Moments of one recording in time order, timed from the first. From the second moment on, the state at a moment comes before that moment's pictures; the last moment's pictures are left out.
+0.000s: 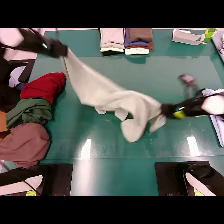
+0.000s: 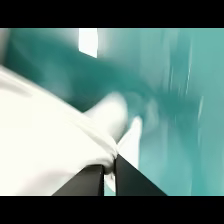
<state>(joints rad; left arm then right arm) -0.25 -1.28 1.74 1.51 -1.07 -1.51 0.19 -0.77 0.89 -1.44 1.23 1.94</state>
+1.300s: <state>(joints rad) -0.25 -1.34 1.89 1.51 -1.11 -1.46 -0.07 -1.16 1.72 -1.46 1.50 1.66</state>
